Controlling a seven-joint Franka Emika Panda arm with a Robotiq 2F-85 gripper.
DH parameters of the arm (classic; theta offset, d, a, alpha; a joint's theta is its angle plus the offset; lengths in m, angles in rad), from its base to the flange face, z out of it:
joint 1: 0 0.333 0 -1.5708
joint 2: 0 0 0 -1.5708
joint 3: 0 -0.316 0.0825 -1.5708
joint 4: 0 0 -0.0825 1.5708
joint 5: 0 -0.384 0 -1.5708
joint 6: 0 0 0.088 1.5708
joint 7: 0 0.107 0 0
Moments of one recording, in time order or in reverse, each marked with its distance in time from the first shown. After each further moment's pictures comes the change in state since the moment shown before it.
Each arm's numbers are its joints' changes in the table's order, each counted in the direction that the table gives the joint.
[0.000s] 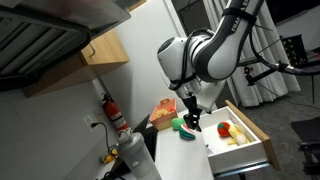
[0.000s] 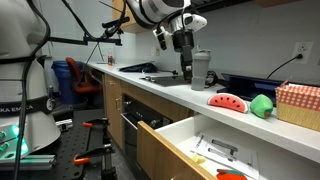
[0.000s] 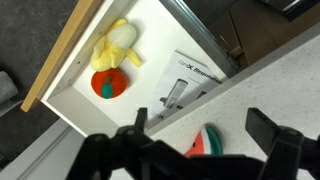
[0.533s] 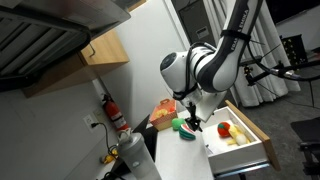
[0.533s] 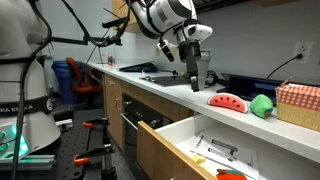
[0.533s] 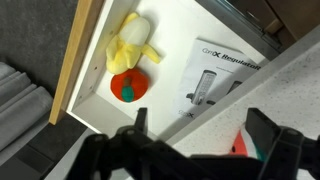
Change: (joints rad) arm 0.009 0.122 0.055 0.053 0.155 0.000 0.259
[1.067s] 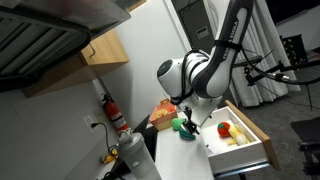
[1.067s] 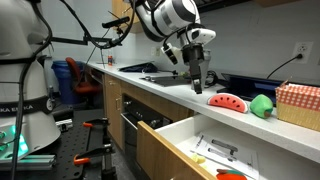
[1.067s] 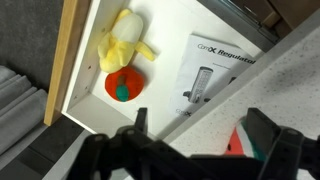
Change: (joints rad) arm 0.015 0.053 0.015 0.048 0.000 0.000 0.019
